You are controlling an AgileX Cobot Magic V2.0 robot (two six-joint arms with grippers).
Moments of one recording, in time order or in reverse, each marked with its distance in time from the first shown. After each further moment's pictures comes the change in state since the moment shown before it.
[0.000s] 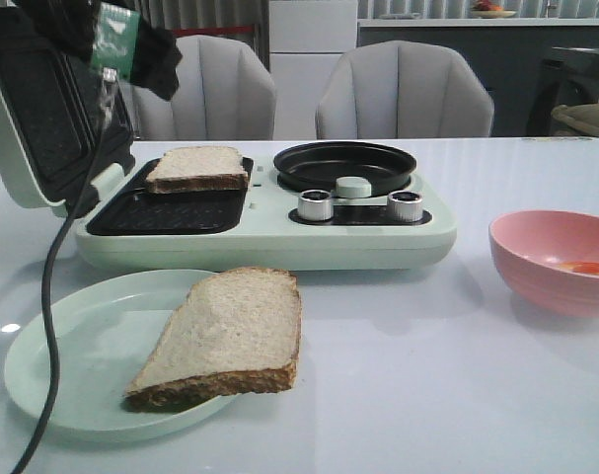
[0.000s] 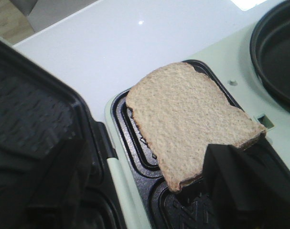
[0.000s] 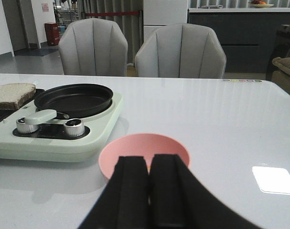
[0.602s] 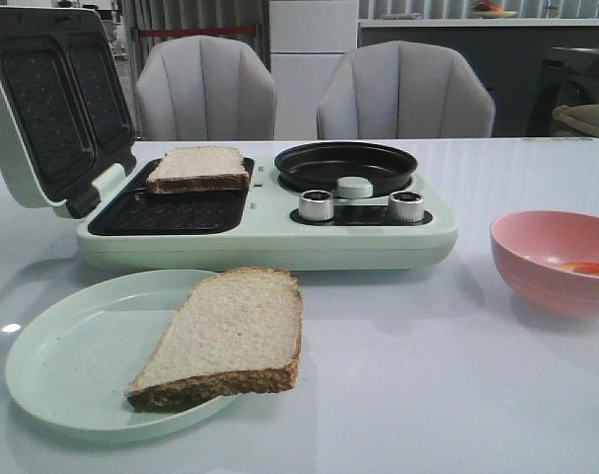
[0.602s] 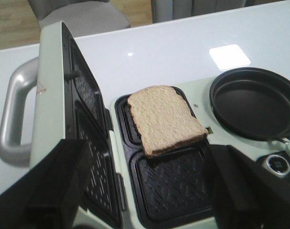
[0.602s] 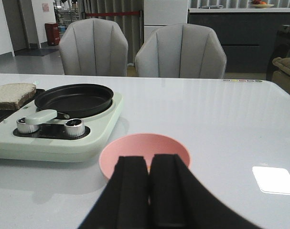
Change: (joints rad) left arm -0.007 -0.491 0.252 -0.250 0.089 -0.001; right arm 0.000 0.000 0.000 0.000 0.000 0.000
